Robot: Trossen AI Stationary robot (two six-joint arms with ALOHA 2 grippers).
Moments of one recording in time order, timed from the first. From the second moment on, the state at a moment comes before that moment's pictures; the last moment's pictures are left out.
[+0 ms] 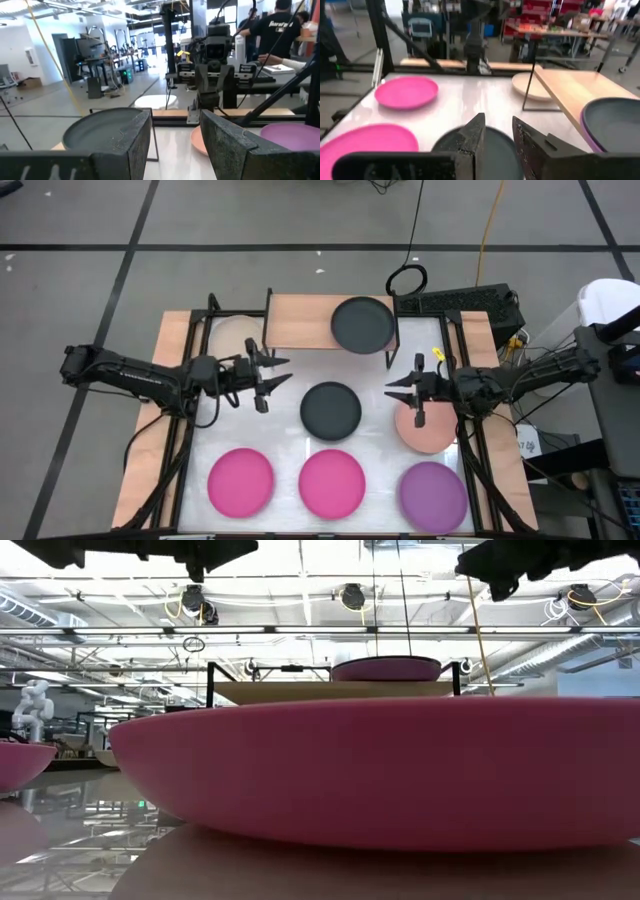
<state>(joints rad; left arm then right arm) -0.08 1.01 0.55 0.59 -0.26 0.15 0.22 0.66 0.46 0.02 0.29 0.00</state>
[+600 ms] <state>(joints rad) -0.06 1.01 0.55 0.60 -0.27 0.28 0.11 0.70 0.53 -0.20 0.47 -0.06</state>
